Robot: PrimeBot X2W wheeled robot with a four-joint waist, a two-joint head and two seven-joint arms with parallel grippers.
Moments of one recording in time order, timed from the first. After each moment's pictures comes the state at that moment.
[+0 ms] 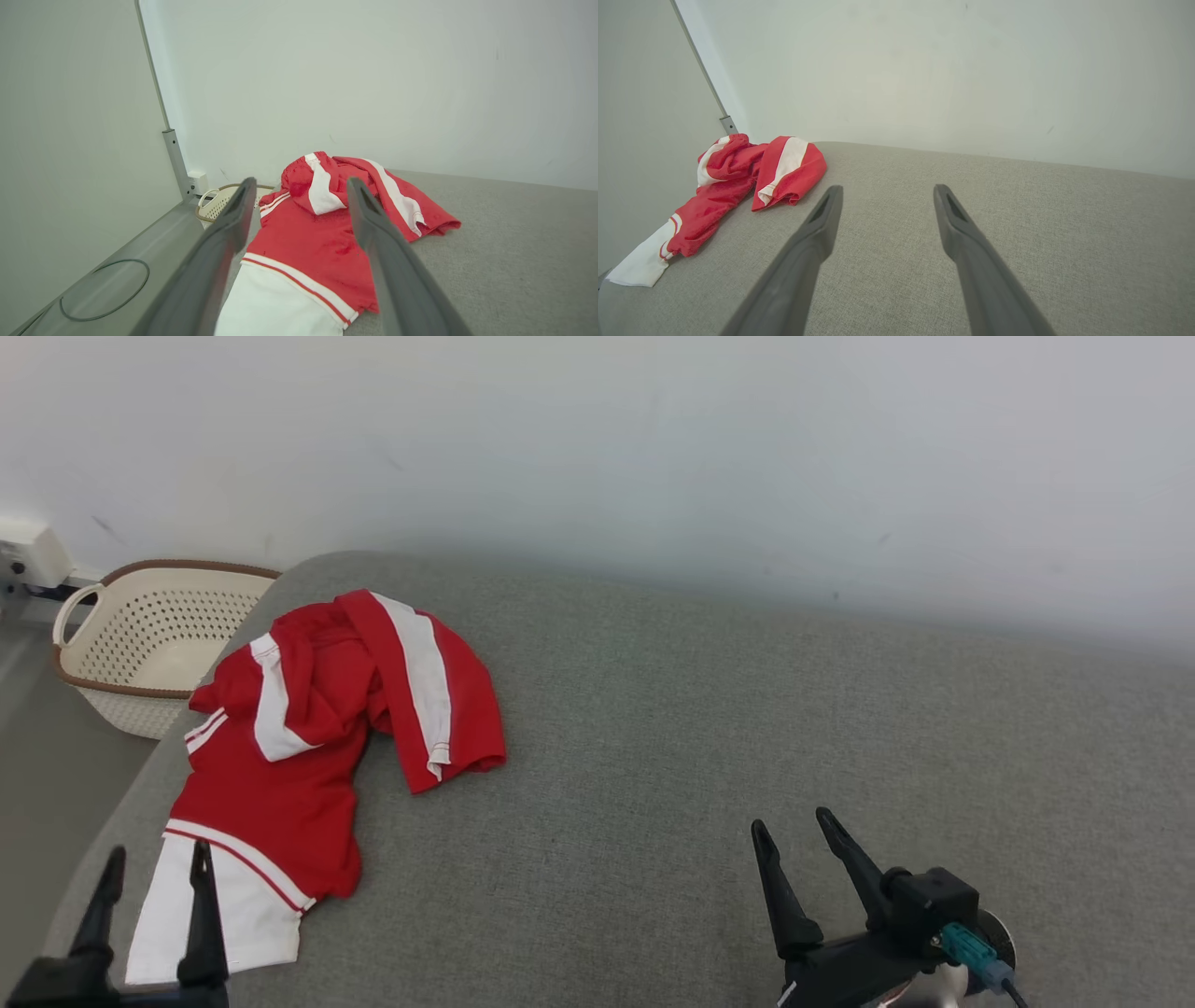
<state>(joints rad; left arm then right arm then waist) -0.09 0.21 0.06 0.08 -0.15 0.08 -0.25 -0.13 -0.05 0.33 0.20 0.15 0.13 -0.18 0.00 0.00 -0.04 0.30</state>
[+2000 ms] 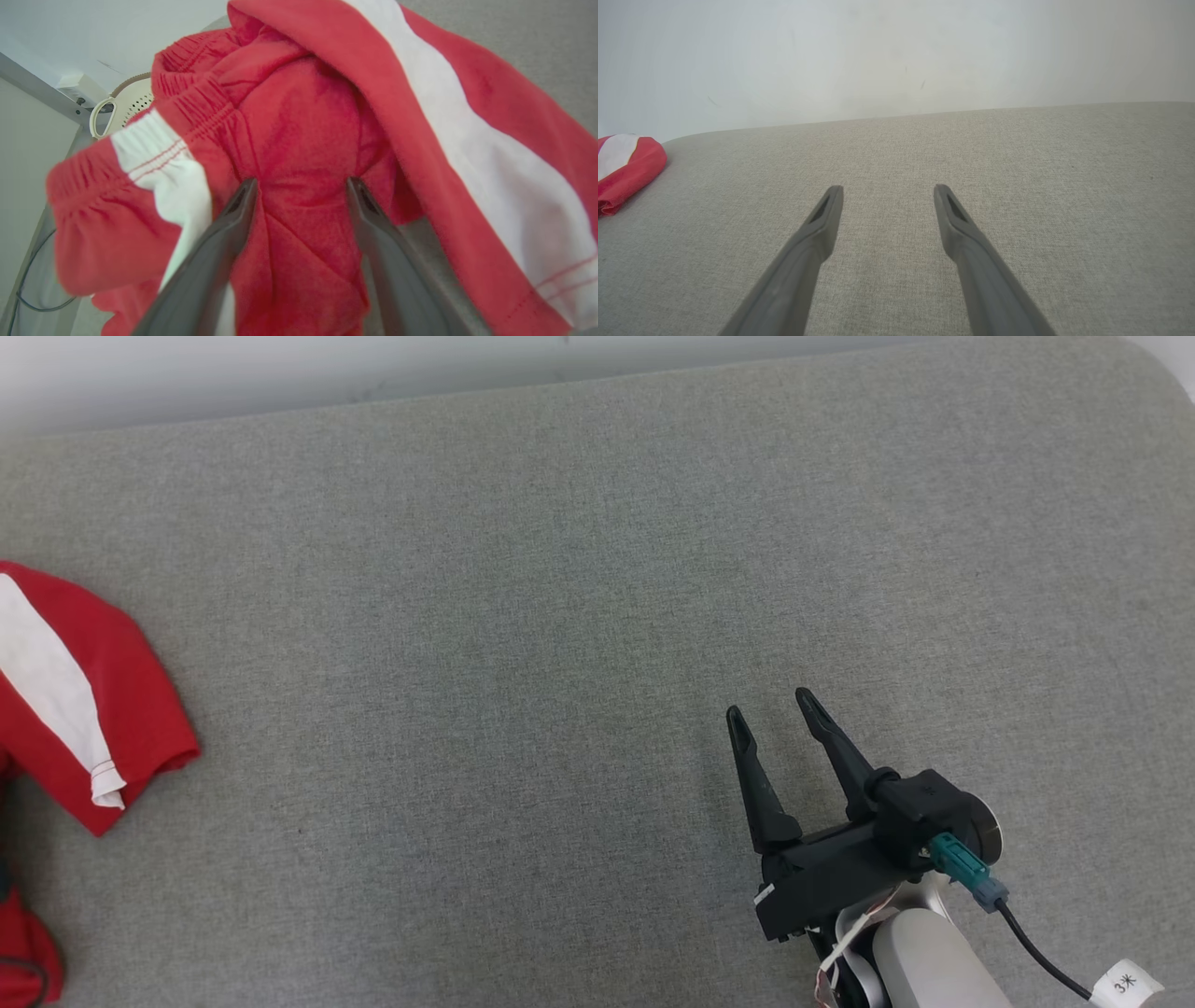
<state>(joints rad) -0.76 0.52 0.00 0.90 -0.25 -0.10 0.01 -0.32 -0.05 0.37 0.20 0.12 0.13 -0.22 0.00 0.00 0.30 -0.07</state>
